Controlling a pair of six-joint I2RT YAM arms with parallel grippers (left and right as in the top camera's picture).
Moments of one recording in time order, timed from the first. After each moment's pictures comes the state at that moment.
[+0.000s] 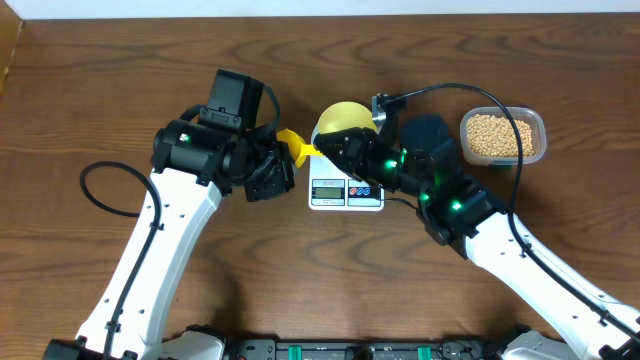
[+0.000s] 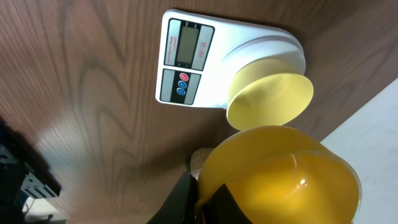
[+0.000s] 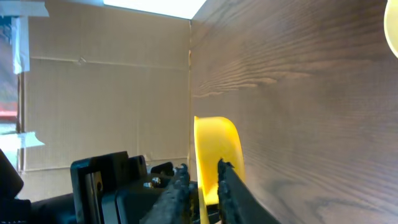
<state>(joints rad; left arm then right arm) -0.30 1.43 1.40 -1.15 0.33 -2.09 0.62 1.38 0.95 0.12 -0.42 1.22</state>
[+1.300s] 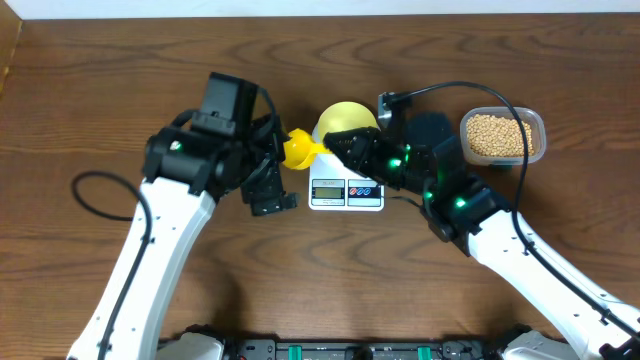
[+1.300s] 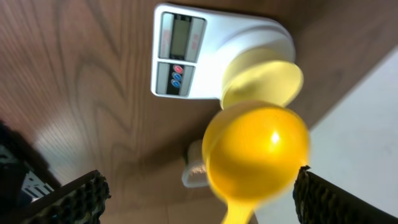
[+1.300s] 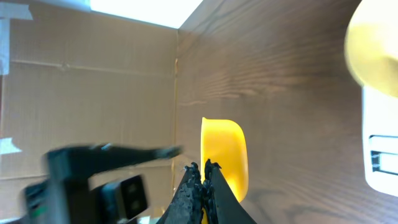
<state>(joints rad) -0.29 1.39 1.40 -1.15 0.33 -2.07 0.59 1.38 0.95 0.08 -0.40 1.15</state>
